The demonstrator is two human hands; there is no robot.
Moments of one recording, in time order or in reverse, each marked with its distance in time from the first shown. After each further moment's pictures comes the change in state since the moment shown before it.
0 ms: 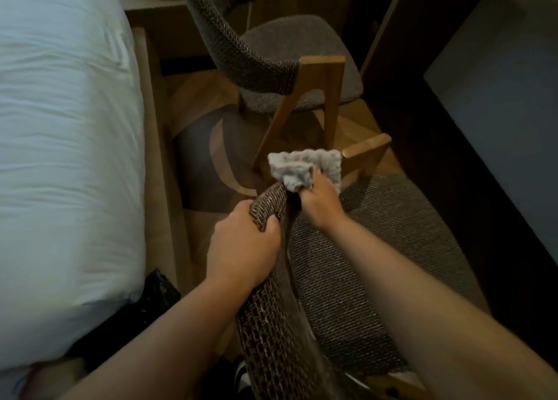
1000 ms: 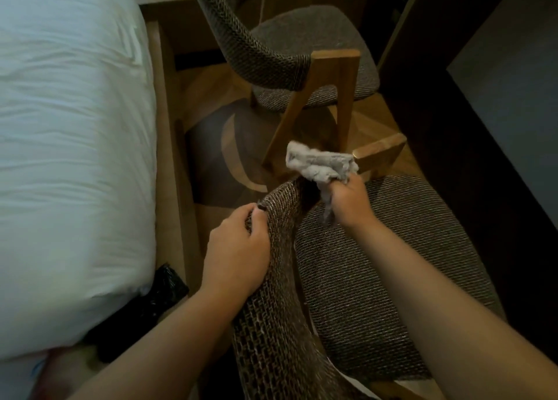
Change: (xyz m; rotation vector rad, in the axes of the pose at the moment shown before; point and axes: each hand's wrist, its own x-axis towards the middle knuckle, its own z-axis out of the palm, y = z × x) left_hand 0.007 -0.009 0.004 -0.134 0.060 0.043; right_hand 0.002 0.002 -0.027 0.369 0.091 0.147
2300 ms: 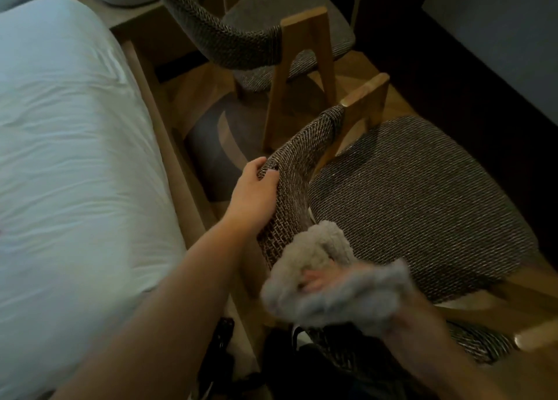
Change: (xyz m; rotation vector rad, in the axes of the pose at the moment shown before) left_hand -0.001 0.011 -0.017 -0.200 -0.293 -0.173; right_hand -0.237 0.074 0.013 0.202 -0.147 0.117
